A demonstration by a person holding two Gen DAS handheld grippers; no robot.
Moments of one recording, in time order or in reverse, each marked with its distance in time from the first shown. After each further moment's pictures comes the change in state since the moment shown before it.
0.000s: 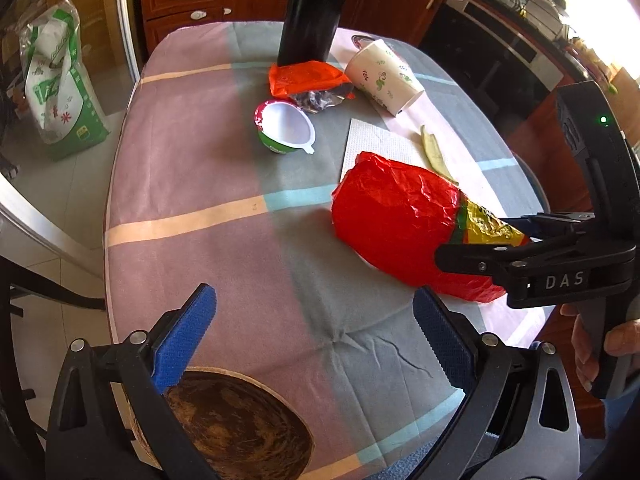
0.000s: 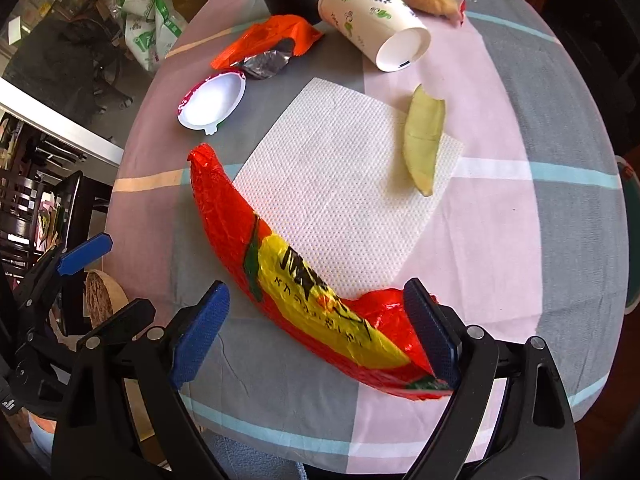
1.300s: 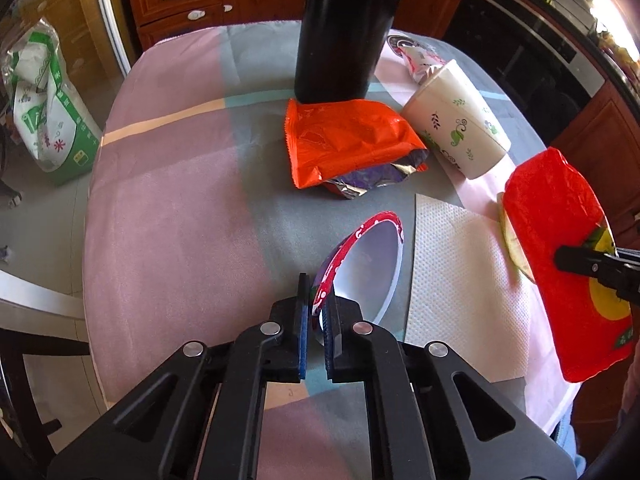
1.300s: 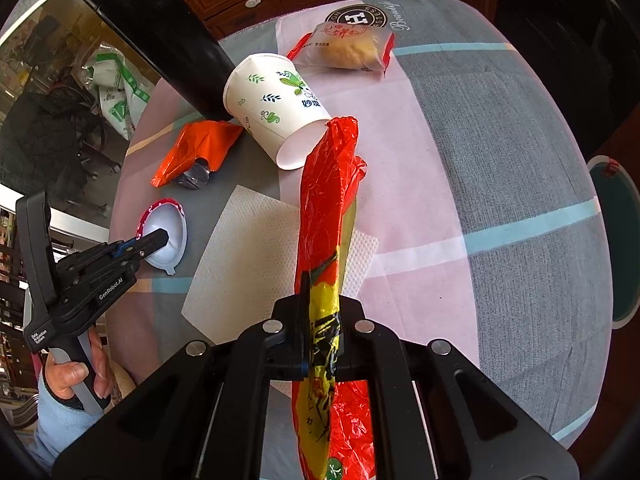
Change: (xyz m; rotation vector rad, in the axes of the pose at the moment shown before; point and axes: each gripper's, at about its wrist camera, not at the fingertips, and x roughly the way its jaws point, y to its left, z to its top) left arm 0.076 0.015 0.102 0.042 0.038 0.085; right arm -0.024 -0.070 0.052 0.170 -0.134 0.021
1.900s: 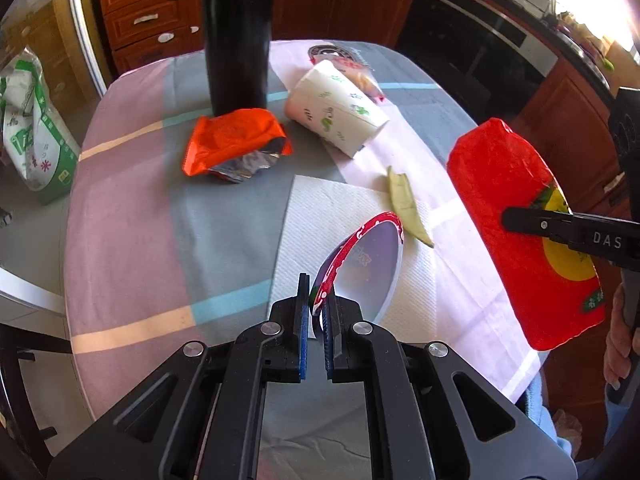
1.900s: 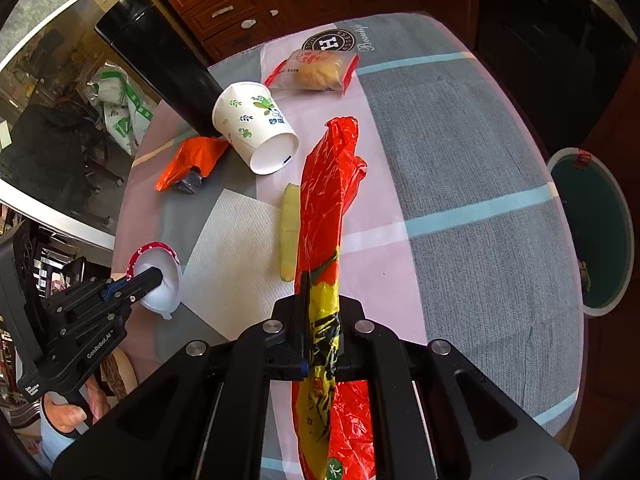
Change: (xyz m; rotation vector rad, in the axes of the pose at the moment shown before) left arm -0.049 -0.079 -0.032 0.068 -0.041 -0.066; right arm -0.043 -0.034 -0.023 0.018 -0.069 0.002
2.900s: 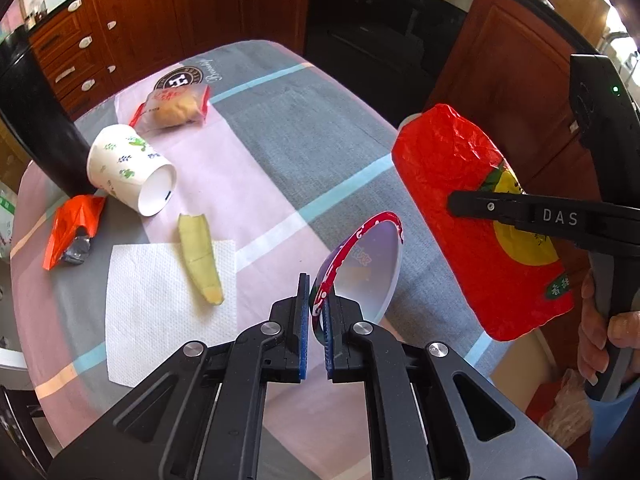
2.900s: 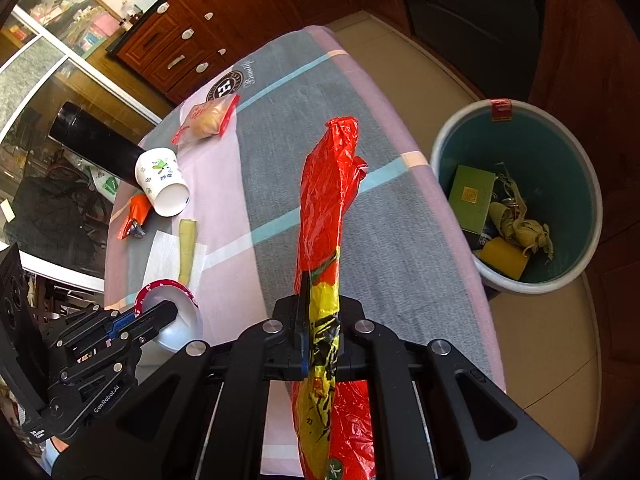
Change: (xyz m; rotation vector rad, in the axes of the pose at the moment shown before) left arm 0.032 -0.176 0.036 0.228 0.051 -0.047; right arm -0.040 -0.150 -0.017 0.203 -0.071 0.045
